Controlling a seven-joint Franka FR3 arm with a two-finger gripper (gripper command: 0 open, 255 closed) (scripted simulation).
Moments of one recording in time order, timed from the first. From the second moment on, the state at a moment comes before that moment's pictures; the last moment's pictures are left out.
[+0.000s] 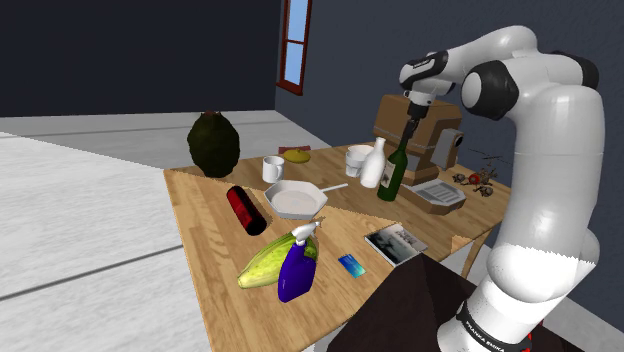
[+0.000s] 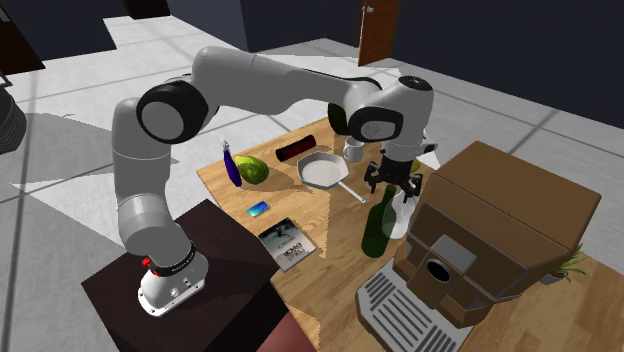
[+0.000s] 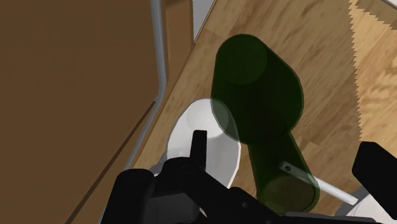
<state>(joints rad) -0.32 0.39 -0.57 -1.54 0.23 1.92 -1.11</state>
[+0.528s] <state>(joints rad) -0.32 0.39 -0.56 -1.54 0.23 1.92 -1.11</state>
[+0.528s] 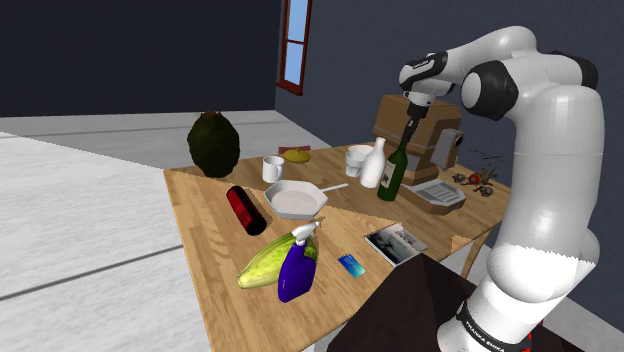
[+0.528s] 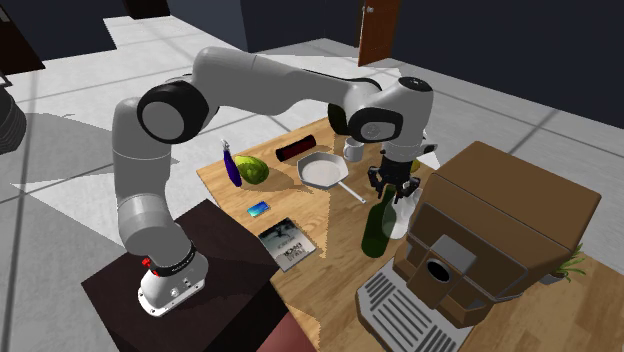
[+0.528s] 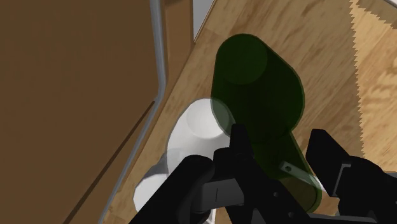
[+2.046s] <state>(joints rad) -0.34 0.39 -0.57 -1.36 0.22 1.74 -1.10</state>
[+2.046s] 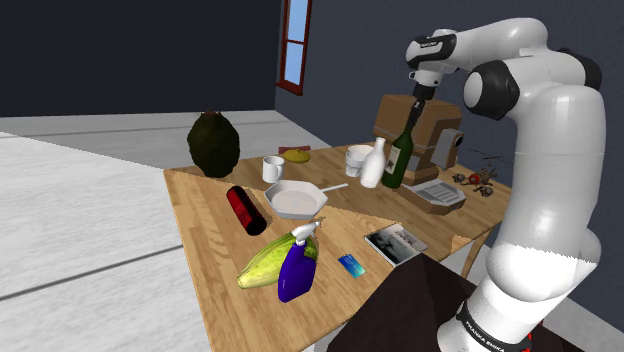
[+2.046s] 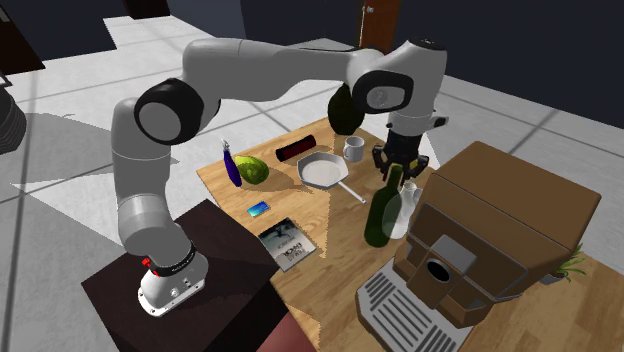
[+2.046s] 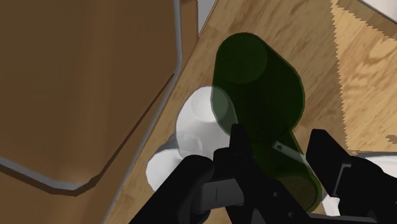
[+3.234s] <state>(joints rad) -0.30 0.34 -0.57 -1.22 0.19 1.57 -1.02</state>
